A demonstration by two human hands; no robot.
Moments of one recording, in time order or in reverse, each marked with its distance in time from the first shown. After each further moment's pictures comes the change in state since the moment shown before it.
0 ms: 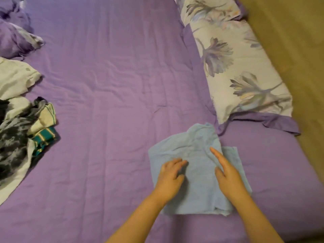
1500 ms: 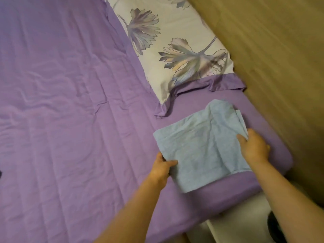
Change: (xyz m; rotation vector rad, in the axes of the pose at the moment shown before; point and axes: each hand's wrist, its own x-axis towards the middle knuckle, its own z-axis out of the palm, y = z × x) left_hand 0.074 0.083 0.150 -0.906 -0.077 -0.588; right_hand 0.009 0.199 -0.186 -0.433 0.420 0.588
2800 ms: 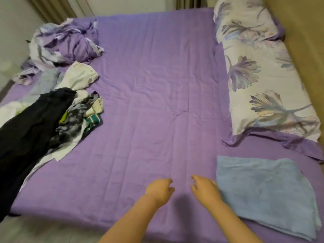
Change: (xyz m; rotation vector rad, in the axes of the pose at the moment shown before) left_hand -0.142 -0.015 -0.171 1.266 0.305 0.067; right_hand -0.219 -0.183 0.083 -0.536 -0.546 -0.962
